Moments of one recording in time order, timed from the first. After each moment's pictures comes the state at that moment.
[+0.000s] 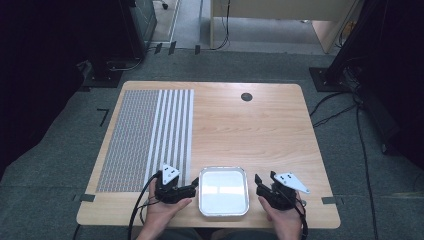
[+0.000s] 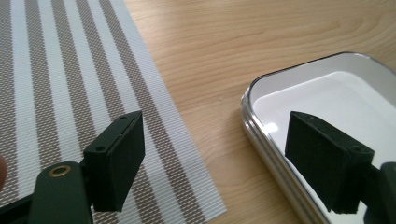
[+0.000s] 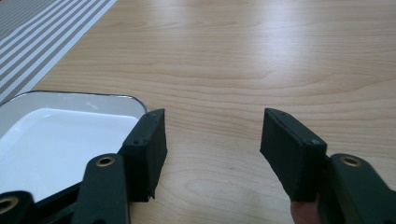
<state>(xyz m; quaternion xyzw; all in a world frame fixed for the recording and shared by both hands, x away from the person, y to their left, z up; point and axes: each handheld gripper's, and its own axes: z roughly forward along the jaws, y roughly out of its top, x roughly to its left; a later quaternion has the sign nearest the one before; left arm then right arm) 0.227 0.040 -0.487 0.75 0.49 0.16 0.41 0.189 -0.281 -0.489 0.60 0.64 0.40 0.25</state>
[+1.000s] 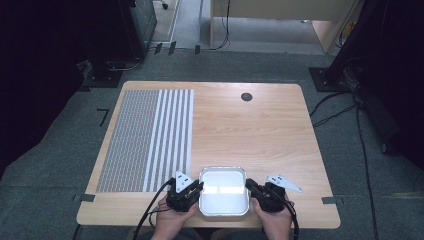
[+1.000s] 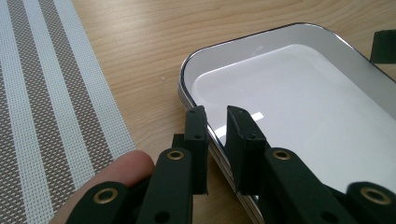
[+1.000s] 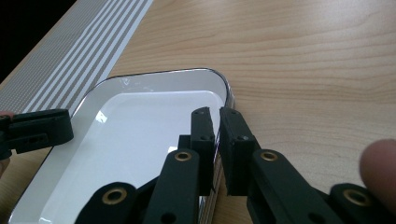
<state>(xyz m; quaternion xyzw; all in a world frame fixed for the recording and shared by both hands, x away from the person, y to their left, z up) 0.209 0.014 -0.497 0.77 0.47 0.13 0.41 0.188 -0.260 -0.499 0.62 0.63 0.45 0.12</state>
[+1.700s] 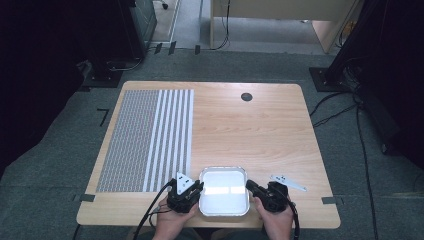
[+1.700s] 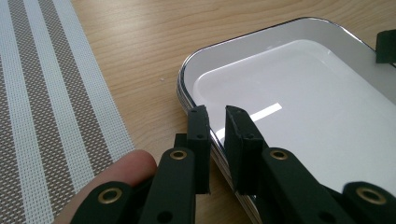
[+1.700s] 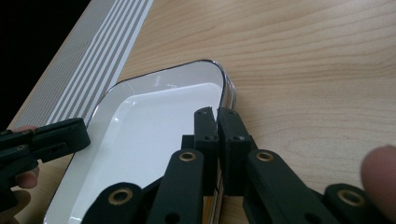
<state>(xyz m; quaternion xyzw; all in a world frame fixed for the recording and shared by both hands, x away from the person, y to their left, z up) 0.206 0.012 -0.499 0.78 0.46 0.15 0.41 0.189 -0.267 -0.501 0.65 0.60 0.47 0.07</state>
